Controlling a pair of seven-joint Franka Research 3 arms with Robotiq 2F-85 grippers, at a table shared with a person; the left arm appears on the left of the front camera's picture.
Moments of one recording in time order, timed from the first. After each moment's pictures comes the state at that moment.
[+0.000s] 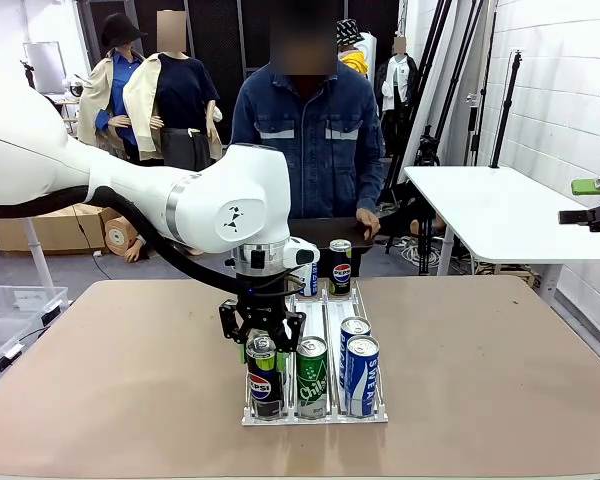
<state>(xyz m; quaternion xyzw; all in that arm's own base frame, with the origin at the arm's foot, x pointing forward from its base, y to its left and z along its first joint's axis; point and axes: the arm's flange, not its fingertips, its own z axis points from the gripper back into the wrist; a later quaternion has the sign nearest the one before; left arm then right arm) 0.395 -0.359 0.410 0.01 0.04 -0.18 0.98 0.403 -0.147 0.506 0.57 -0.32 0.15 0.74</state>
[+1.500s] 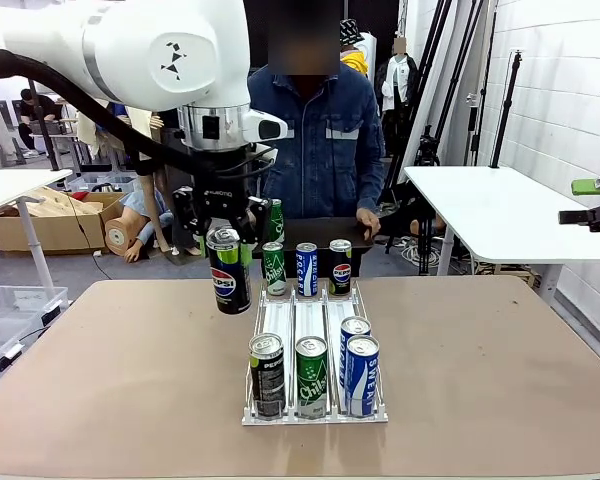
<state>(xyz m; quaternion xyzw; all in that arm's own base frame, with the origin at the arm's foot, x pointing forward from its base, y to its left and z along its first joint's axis) 0.381 -0.314 0.597 0.03 -0.04 -0.15 0.99 0.403 -0.147 0.506 0.57 -0.32 0.15 0.74</state>
